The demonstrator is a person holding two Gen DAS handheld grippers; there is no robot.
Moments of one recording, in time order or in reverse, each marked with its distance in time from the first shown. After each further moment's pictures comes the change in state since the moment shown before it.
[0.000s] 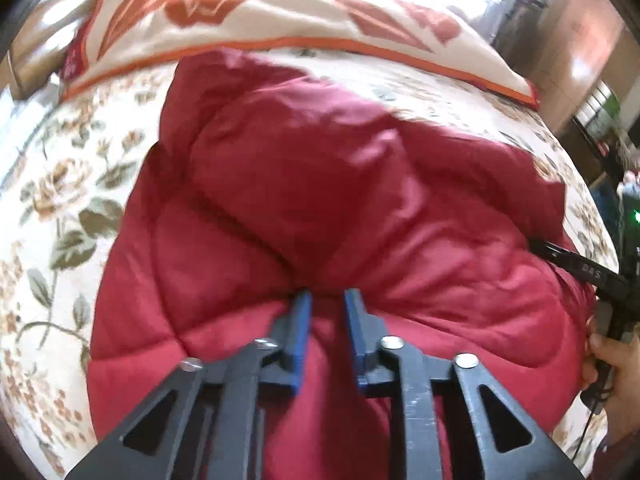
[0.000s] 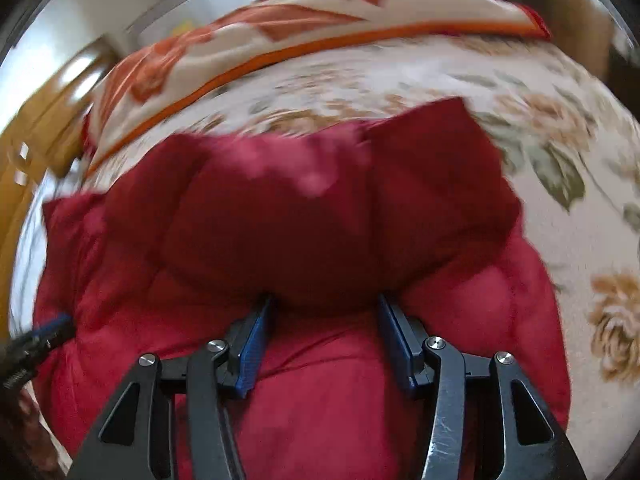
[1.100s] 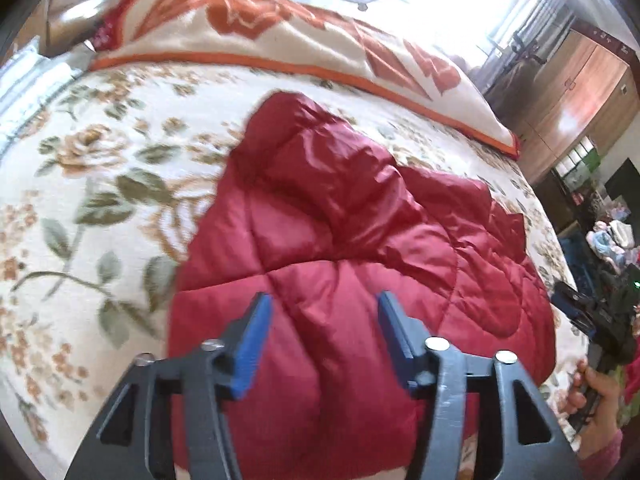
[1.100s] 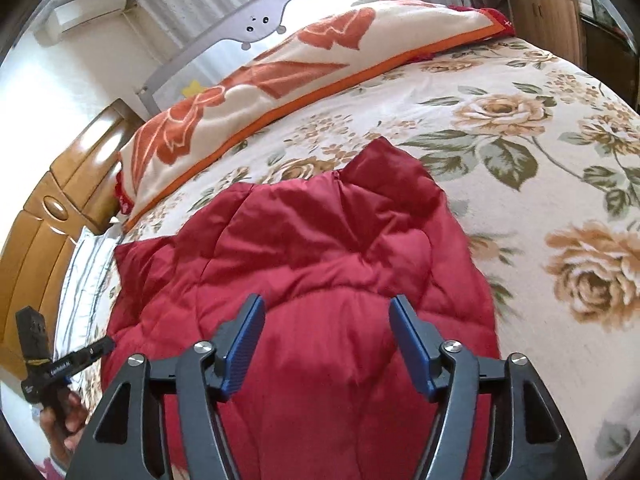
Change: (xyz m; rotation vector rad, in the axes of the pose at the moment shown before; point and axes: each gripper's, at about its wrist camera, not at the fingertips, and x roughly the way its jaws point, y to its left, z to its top) left arm -0.080 0.048 -0.047 -0.109 -0.135 -0.096; right arm -0.098 -0.029 -0.042 0.104 -0.146 0.137
